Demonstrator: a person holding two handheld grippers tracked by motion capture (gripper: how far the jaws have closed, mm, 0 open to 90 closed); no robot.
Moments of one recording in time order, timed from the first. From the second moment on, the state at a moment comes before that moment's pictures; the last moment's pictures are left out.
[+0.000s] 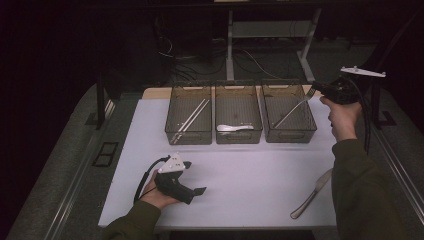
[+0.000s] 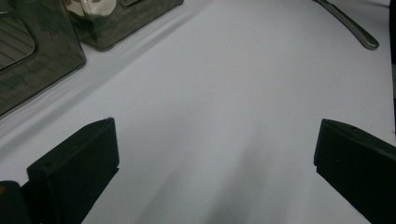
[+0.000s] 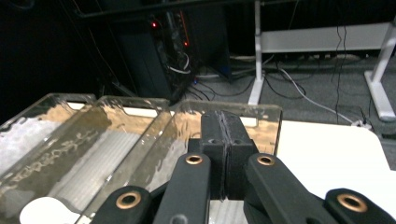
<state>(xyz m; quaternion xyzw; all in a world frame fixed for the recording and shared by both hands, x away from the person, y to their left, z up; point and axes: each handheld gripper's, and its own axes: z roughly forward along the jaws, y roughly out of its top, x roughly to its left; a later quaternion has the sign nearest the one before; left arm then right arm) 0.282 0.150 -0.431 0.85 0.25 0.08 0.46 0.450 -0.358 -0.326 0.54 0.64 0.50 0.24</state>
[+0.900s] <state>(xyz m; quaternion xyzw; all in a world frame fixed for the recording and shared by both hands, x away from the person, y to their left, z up) 0.282 0.148 -0.432 0.85 0.25 0.07 0.46 0.479 -0.346 -0.393 0.58 0.69 0.39 0.19</state>
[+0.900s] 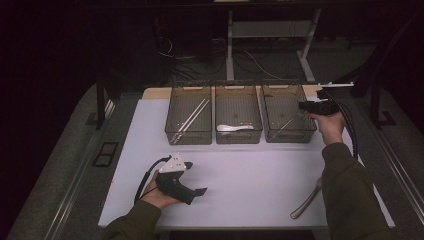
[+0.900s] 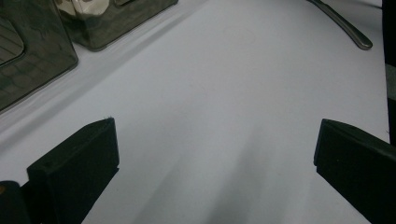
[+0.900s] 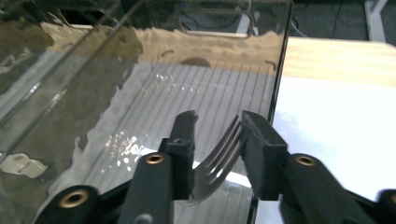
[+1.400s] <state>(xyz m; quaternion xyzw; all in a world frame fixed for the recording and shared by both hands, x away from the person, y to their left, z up) 0.282 0.148 -0.432 0.85 0.25 0.07 0.46 0.464 -0.350 -0.370 0.54 0.69 0.43 0.21</state>
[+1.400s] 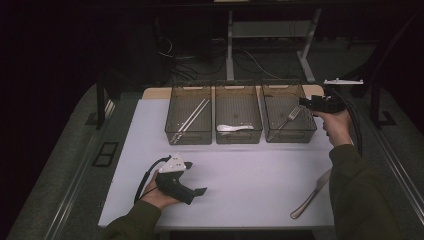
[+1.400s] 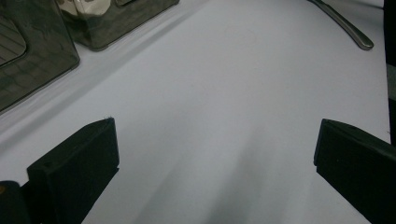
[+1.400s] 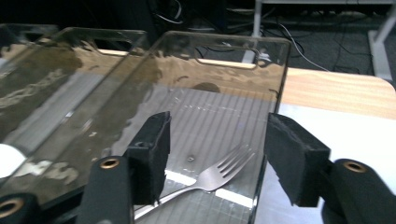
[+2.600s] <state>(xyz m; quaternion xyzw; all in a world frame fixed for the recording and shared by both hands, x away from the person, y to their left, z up) 0.281 0.150 -0.431 0.85 0.25 0.07 0.46 0.278 -0.337 -0.409 0.36 0.85 0.39 0.07</state>
